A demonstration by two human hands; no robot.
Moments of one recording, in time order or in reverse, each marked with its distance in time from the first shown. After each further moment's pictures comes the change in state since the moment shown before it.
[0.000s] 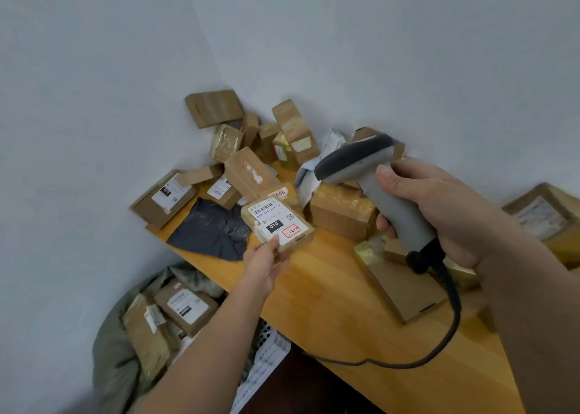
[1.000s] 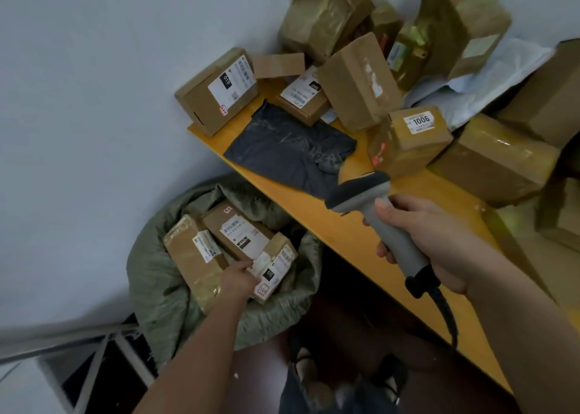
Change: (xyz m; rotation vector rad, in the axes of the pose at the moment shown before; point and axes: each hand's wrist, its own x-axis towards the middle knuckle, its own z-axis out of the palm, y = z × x) left_hand 0.185 -0.072 -0.345 0.707 0.188 -0.173; right_hand 0.124 0.124 0.293 -0.223 -0.082 0.453
